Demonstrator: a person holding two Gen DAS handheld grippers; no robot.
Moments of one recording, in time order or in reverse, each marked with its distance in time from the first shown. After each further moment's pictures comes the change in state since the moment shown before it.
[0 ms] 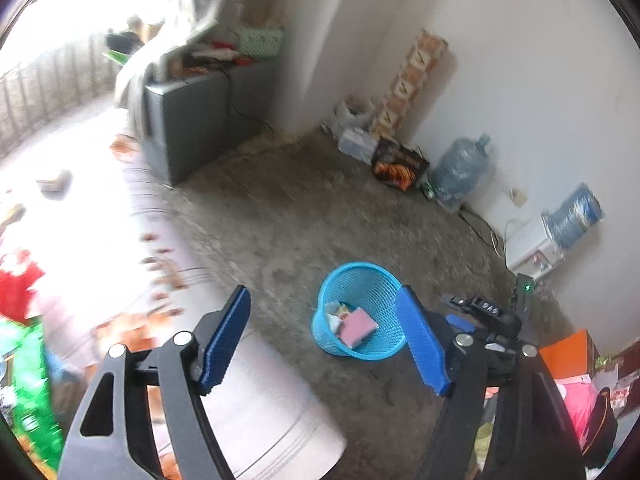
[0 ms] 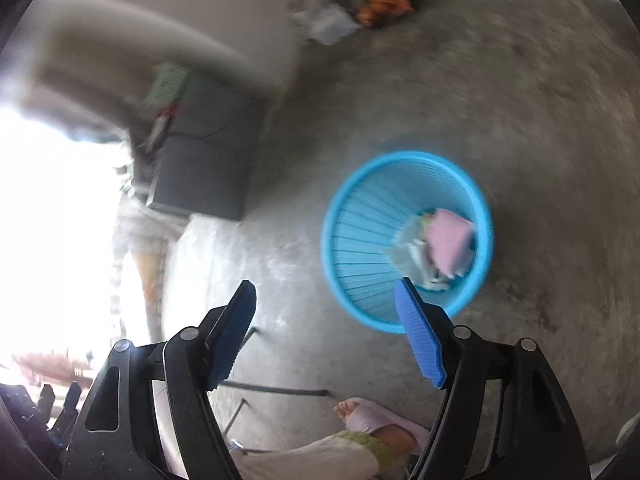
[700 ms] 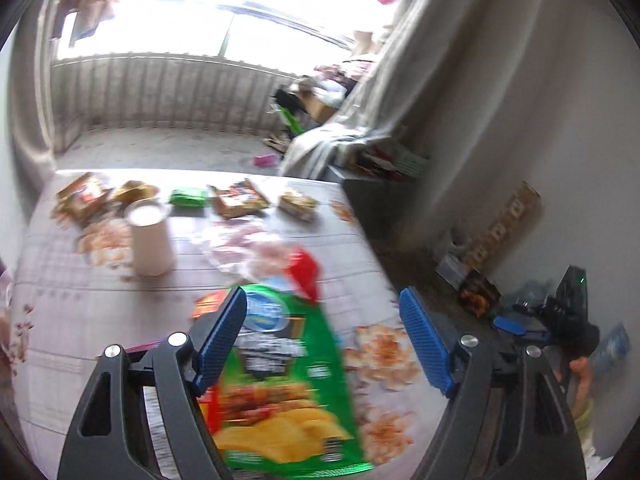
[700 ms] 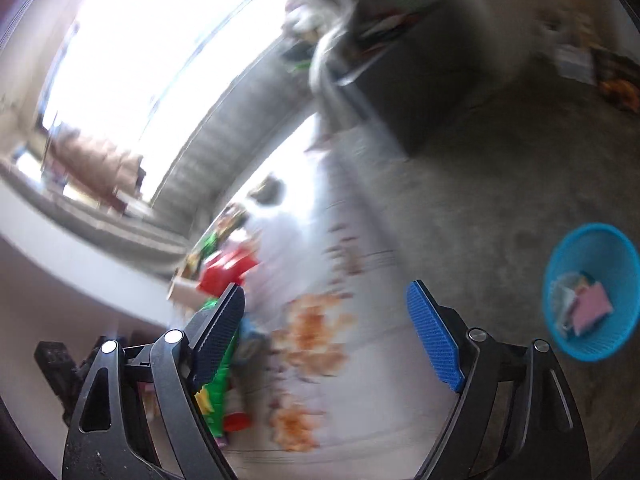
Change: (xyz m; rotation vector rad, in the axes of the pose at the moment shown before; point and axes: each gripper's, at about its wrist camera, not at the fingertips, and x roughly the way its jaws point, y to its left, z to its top) left arm -0.218 0.214 -0.116 -0.355 -0.386 0.253; right arm 0.039 0.311 -0.120 -0.605 0.264 0.237
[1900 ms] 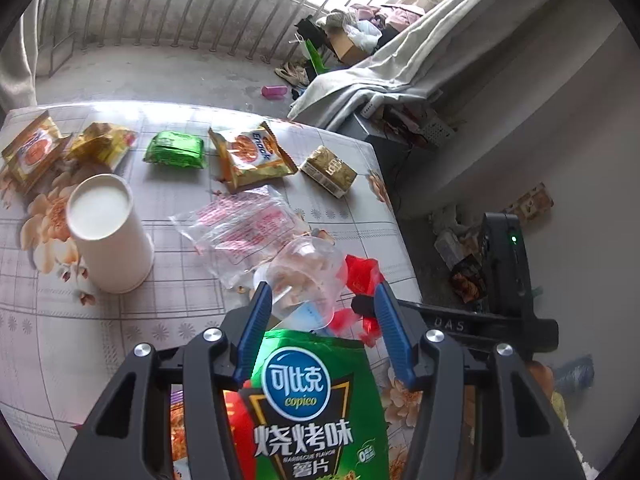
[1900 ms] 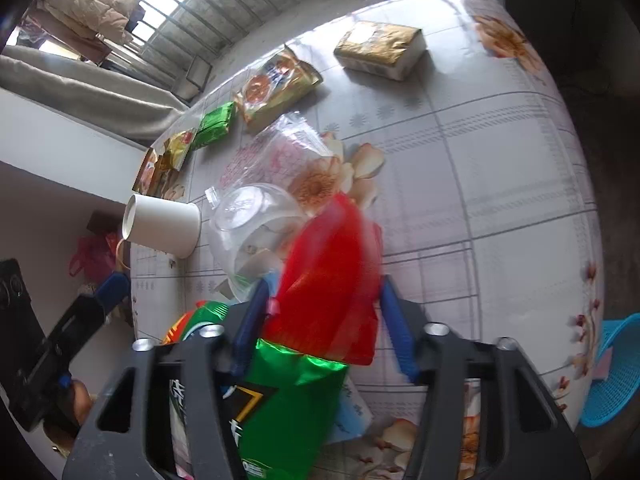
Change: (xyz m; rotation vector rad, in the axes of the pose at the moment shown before) left arm 0.141 0.060 0.064 -0.148 0.274 -0.068; right arm 0.215 0.124 0.020 -0.225 0.454 -0.110
